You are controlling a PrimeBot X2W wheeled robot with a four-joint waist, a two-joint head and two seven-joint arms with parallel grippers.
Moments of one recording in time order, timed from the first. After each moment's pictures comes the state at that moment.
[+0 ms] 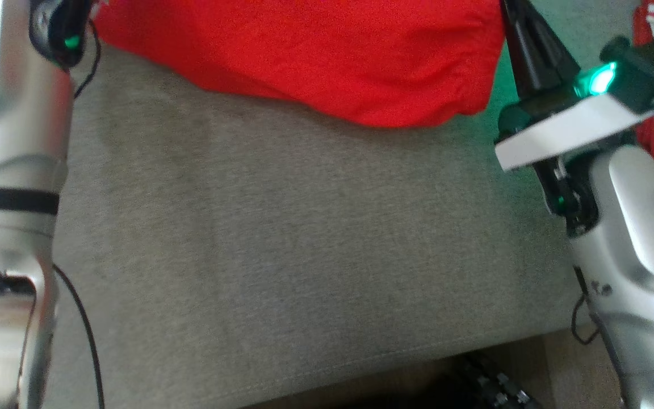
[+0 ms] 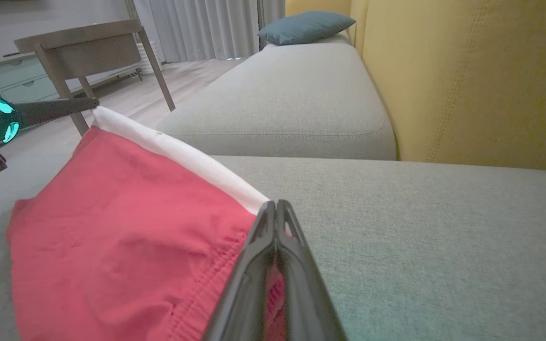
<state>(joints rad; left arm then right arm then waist) -1.17 0.19 -0.29 0.76 -0.38 -0.12 0.00 -0.61 -0.20 0.30 0.18 0.34 0.12 -0.04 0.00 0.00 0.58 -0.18</state>
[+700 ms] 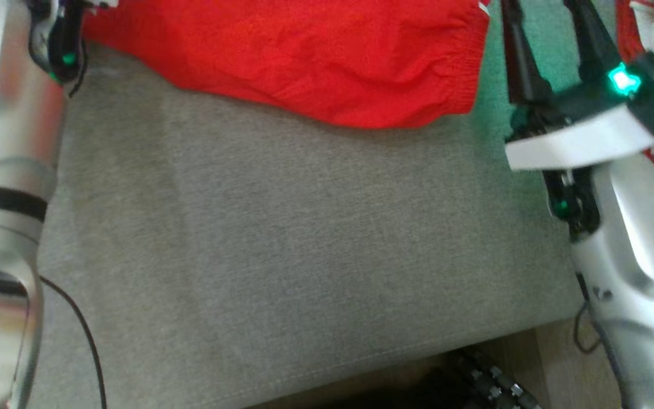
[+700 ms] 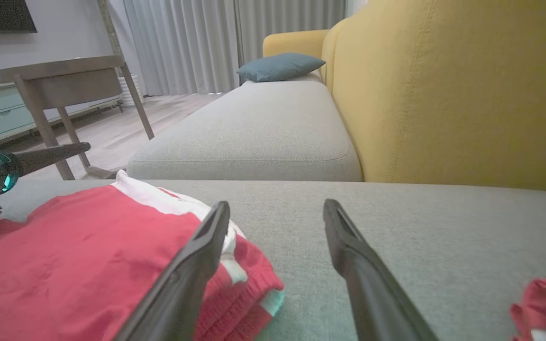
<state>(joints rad) -1.23 0.24 -0.47 0.95 -0.53 -0.06 -0.25 -0.62 -0.19 0.27 0.23 0.32 0.12 -0.23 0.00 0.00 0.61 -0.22</state>
